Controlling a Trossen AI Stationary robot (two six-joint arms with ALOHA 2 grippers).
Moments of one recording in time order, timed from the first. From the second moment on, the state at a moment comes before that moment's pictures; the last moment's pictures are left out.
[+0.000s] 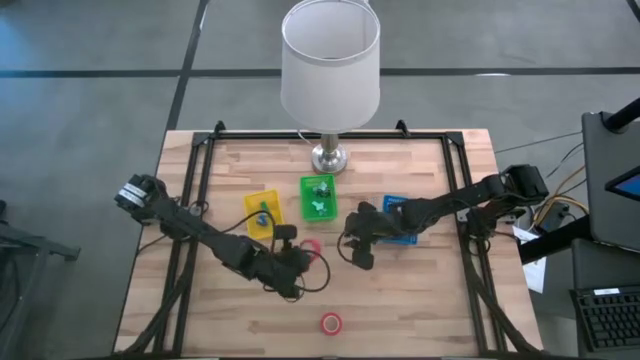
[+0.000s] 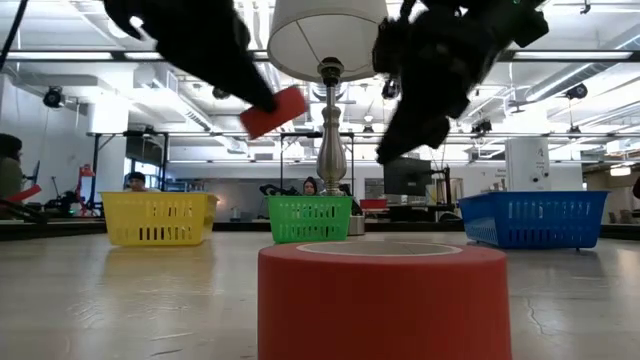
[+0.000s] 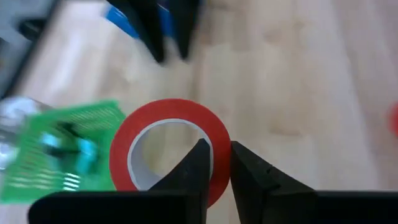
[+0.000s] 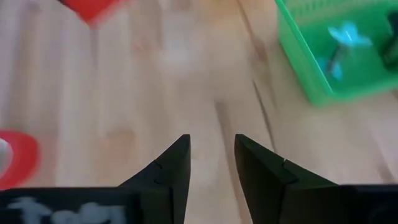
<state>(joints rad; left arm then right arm) -0.48 1.61 1.09 -0.34 -0.58 -0.24 0.16 1.59 0.93 -0.18 0.07 0.39</state>
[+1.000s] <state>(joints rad) -0.45 1.82 1.16 -0.13 -1.09 -0.04 0.17 1.59 0.93 0.14 0.22 0.38</state>
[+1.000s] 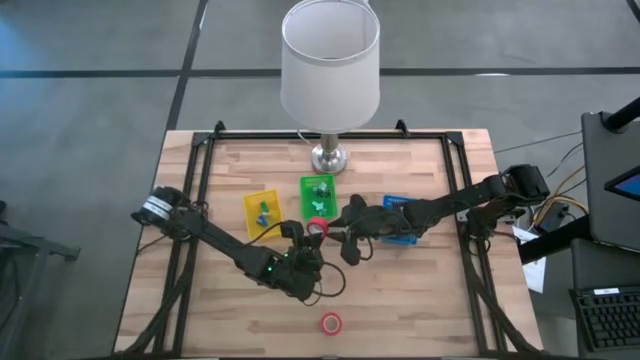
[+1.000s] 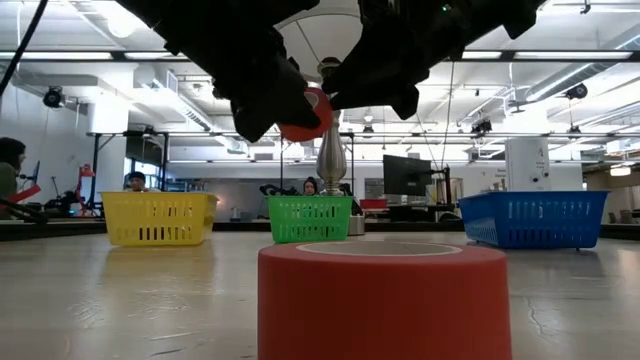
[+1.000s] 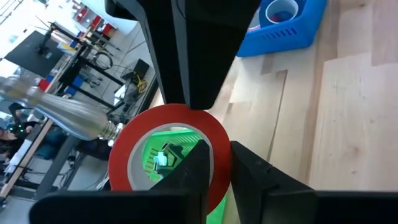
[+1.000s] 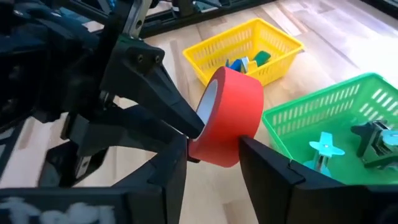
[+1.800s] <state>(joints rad) -0.47 1.82 1.16 -0.10 -1.09 -0.05 0.17 1.52 0.93 0.03 0.26 0.31</state>
